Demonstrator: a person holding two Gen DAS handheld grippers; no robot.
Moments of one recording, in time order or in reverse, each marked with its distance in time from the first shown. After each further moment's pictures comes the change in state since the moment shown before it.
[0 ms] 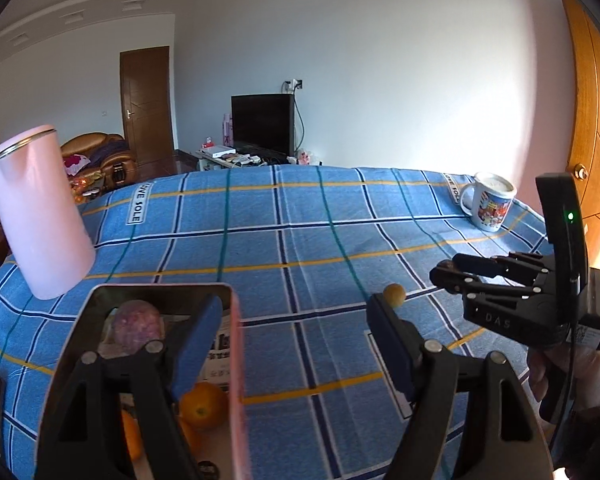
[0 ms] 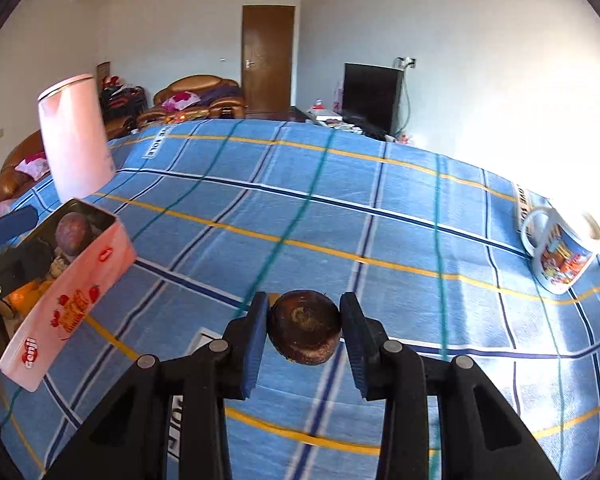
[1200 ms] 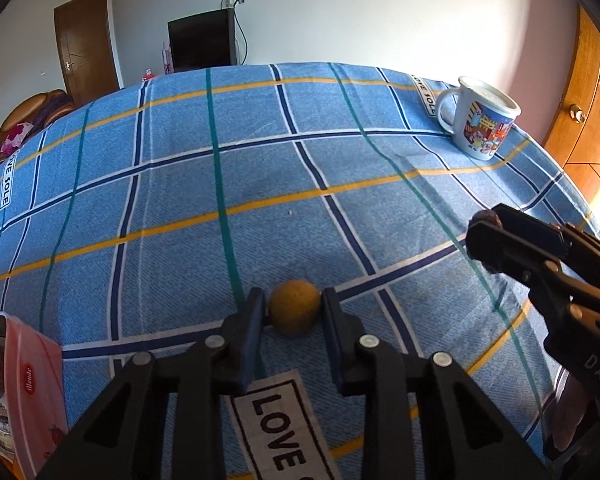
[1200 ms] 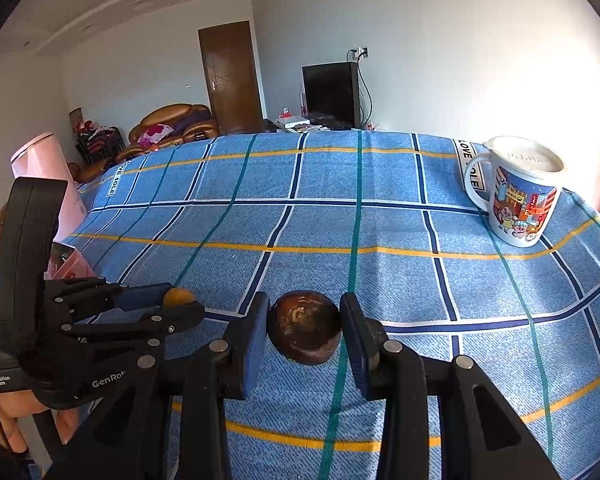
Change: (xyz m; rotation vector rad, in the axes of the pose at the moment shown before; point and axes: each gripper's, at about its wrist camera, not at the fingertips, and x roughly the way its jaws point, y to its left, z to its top) left arm 0.123 -0.084 0.006 0.074 0.318 -0.121; right arm -0.009 -0.071 -0.017 0.157 -0.040 0.013
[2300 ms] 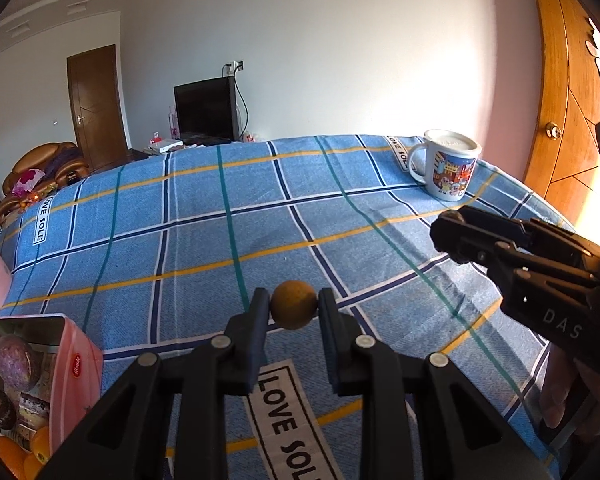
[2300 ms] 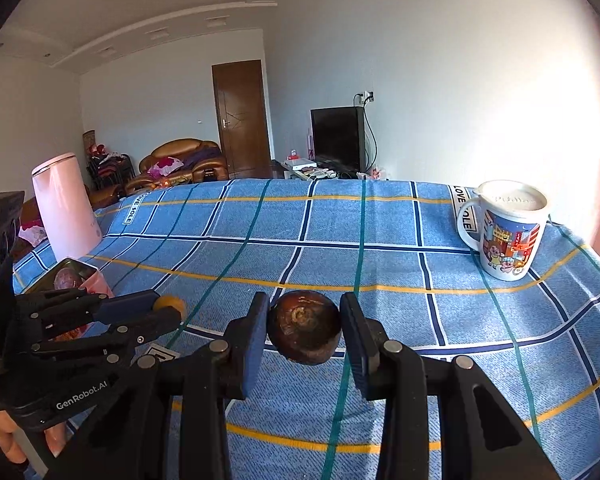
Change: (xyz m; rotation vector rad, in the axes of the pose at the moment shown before) left arm -0.056 -0.007 -0.020 0.047 -0.260 0.021; right arm -0.032 0.007 -0.005 -0.036 -0.171 0.008
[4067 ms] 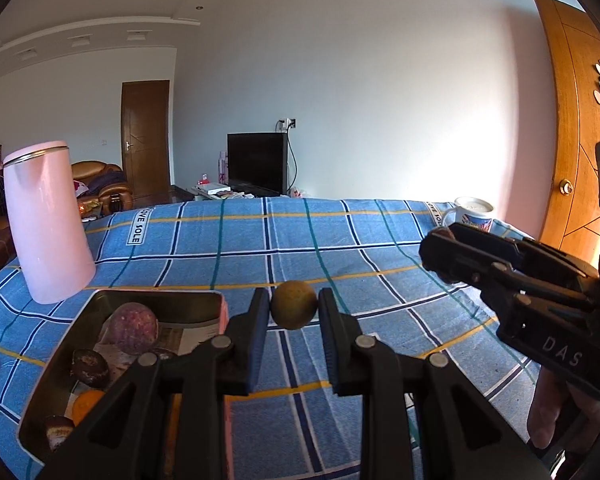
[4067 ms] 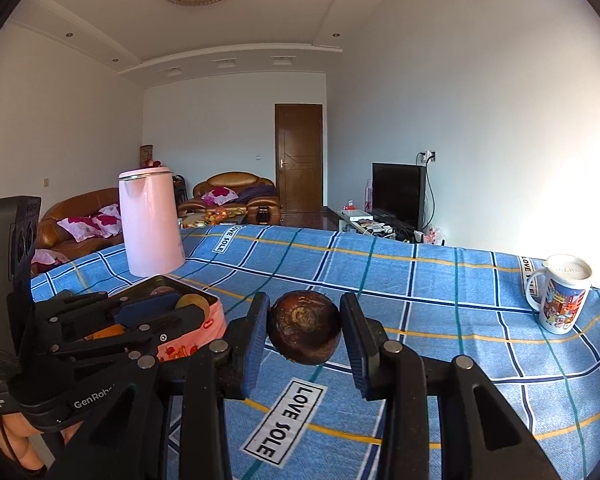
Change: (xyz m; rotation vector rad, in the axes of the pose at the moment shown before) left arm -0.106 0.074 -0.046 -0.106 -0.235 0.110; right arm -0.040 0.114 0.001 -0.140 -0.182 0.167
